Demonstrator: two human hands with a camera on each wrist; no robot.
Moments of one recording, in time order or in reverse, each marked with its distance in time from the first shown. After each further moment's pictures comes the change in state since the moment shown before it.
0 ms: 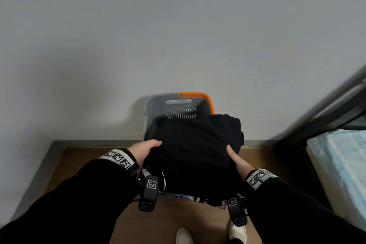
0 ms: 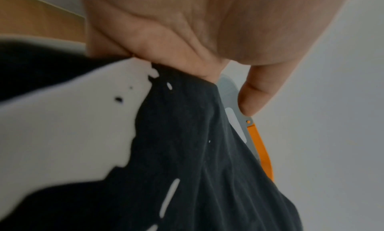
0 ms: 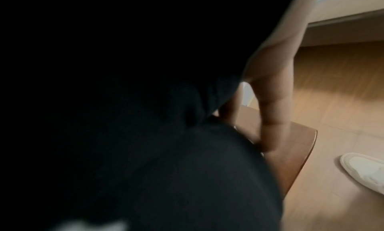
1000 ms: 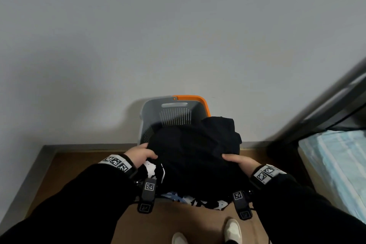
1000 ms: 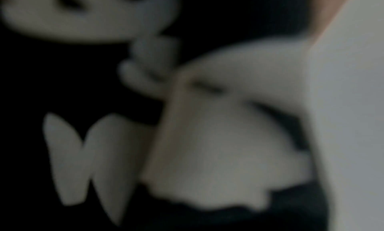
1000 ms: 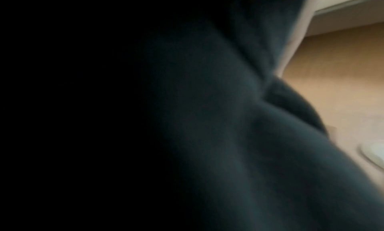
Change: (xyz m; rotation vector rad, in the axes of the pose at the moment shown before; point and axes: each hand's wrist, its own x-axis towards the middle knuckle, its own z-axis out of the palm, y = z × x) left_hand 0.022 0.001 -0.013 0.289 -0.019 0.274; right_hand -0.032 -0.026 -0.006 -0.205 -0.017 0.017
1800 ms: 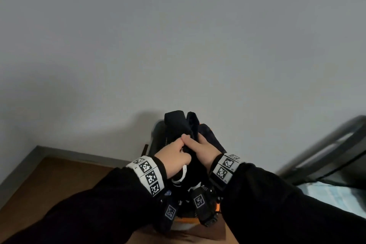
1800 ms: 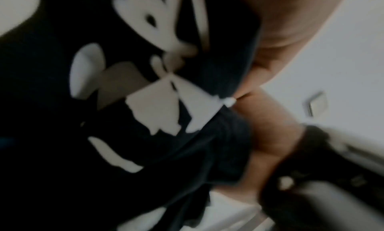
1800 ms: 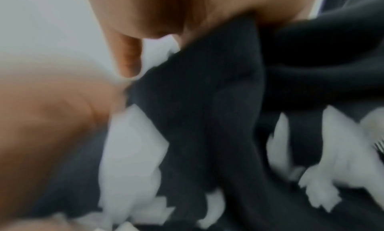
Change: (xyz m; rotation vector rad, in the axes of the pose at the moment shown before) left_hand -0.108 0.080 0.037 0.200 -0.034 0.480; right_hand -0.043 -0.072 0.177 -0.456 -0.025 -0.544
